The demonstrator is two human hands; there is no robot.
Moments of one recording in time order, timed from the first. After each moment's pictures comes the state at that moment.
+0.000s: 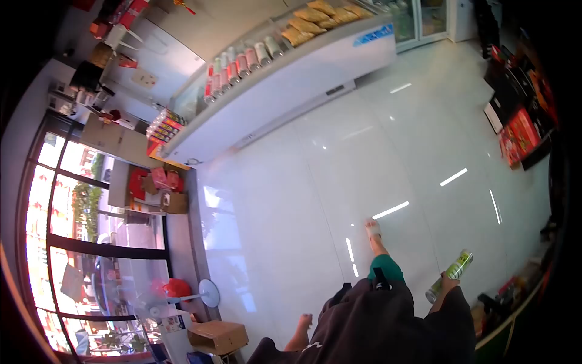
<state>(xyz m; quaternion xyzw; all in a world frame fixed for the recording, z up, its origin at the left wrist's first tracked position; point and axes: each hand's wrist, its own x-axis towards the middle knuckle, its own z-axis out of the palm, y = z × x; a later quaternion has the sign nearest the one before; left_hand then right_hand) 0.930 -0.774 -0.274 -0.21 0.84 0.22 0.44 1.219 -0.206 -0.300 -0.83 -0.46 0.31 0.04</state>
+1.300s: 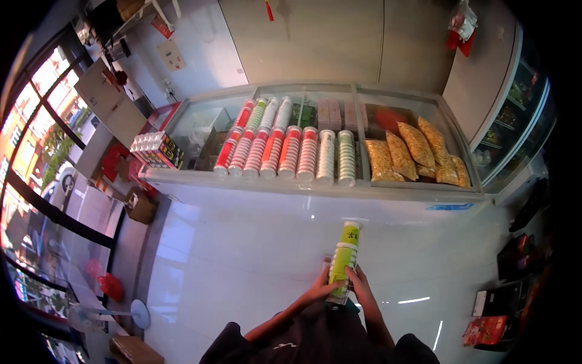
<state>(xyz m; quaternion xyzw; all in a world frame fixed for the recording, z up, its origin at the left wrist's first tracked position) 0.102 -0.140 -0.083 0.10 0.58 0.71 0.39 0.159 0.013 -0.052 -0.26 -0.51 0.82 -0.07</state>
